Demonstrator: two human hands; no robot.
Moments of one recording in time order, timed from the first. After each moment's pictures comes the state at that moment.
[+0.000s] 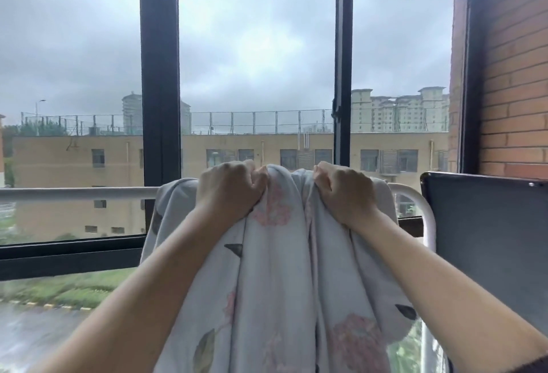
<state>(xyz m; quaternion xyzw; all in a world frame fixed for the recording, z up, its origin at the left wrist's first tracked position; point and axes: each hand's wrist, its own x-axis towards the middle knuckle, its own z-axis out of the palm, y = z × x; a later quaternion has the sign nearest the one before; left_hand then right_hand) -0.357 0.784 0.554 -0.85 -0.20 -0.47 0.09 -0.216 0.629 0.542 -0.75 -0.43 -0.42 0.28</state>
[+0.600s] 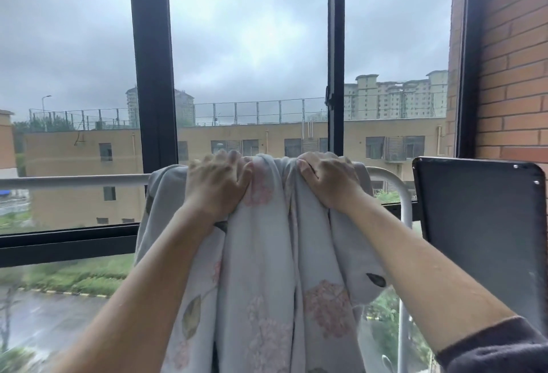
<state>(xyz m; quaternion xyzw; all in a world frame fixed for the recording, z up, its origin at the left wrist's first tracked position) -0.355 0.773 0.538 -0.87 -0.25 -0.41 0.12 -0.198 0.612 0.537 -0.78 -0.45 -0.35 0.24</state>
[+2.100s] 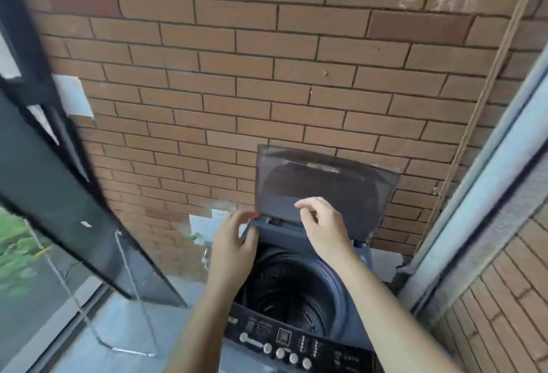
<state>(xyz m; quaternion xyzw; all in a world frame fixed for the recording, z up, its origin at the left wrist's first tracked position) -0.029 0.046 0.221 -0.80 0.24 -0.10 -0.55 -0.083 -0.129 0.239 -0.87 0.11 -0.26 0.41</state>
